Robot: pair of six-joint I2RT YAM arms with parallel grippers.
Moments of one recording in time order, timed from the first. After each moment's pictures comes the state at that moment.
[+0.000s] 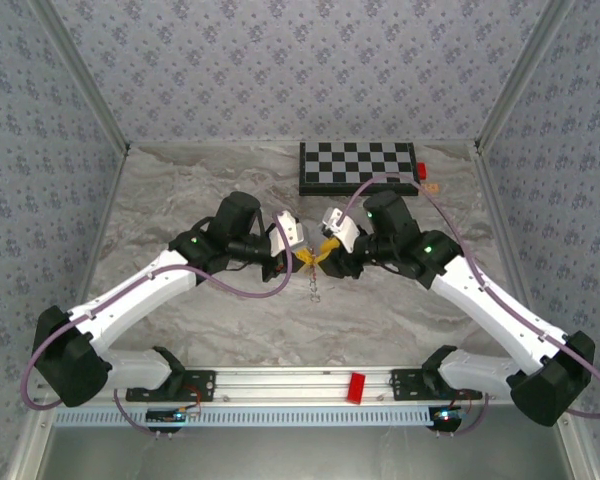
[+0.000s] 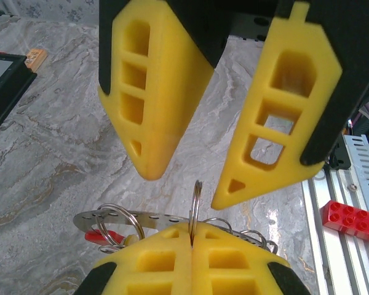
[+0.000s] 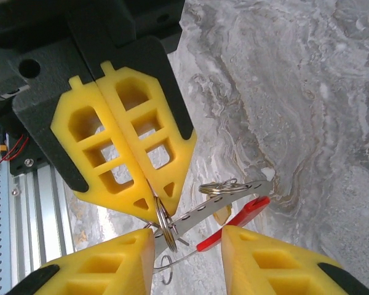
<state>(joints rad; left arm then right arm) -0.75 1.26 1.05 -0.40 0.64 0.37 0.67 1.14 1.09 -0.64 -0.47 -0.26</state>
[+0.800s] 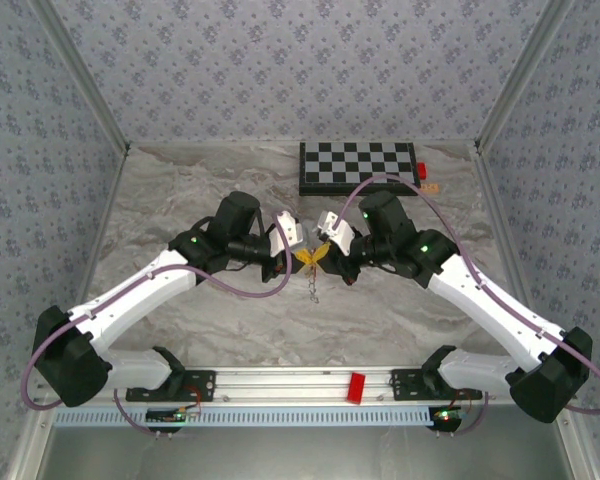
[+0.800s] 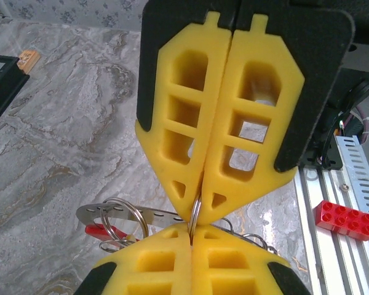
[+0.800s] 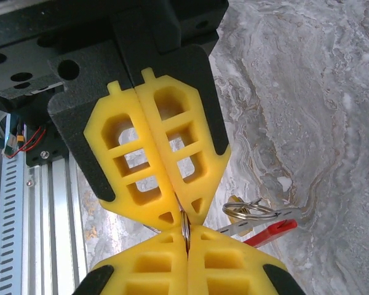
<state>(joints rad) -0.74 1.27 1.05 -0.41 0.66 0.37 0.69 1.16 1.10 -0.64 -0.51 -0.30</state>
